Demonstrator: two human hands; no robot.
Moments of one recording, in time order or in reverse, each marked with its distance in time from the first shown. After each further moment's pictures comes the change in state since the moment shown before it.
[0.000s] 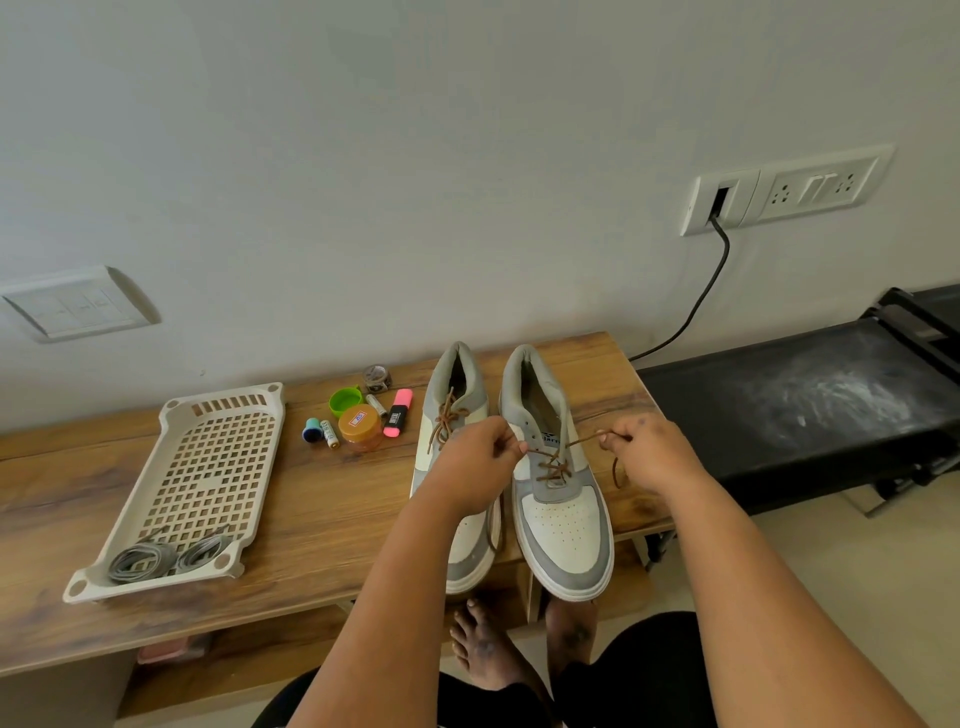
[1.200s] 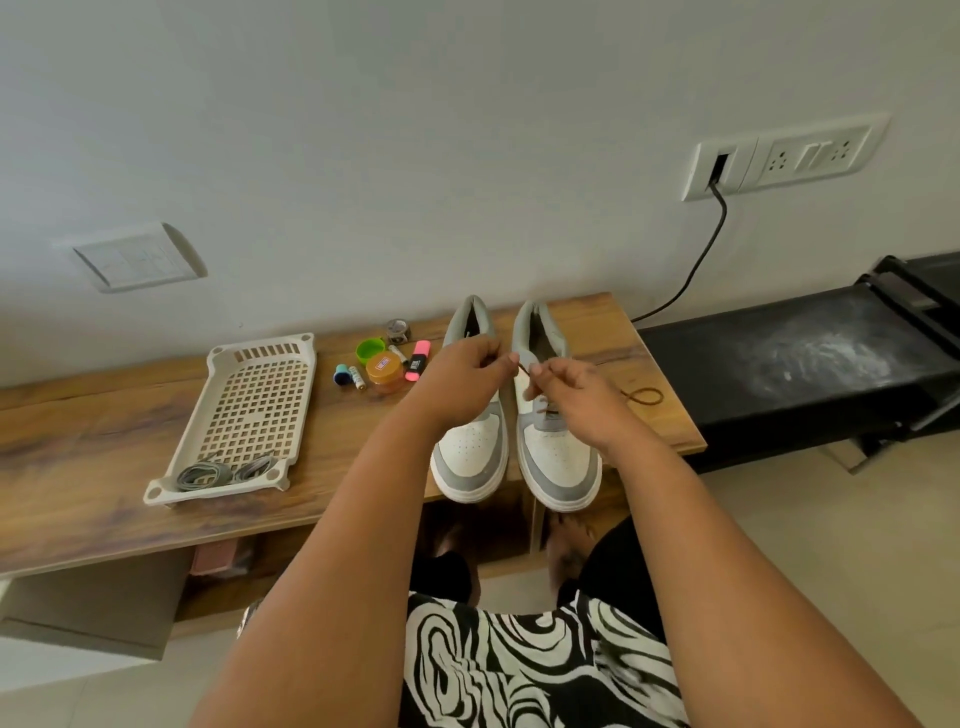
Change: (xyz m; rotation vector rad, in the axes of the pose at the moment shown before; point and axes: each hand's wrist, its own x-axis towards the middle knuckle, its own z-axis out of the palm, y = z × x) left_hand -0.058 0.041 -0.058 -0.175 0.028 -0.005; right_hand -0.074 -0.062 0.019 0.433 -0.087 -0.230
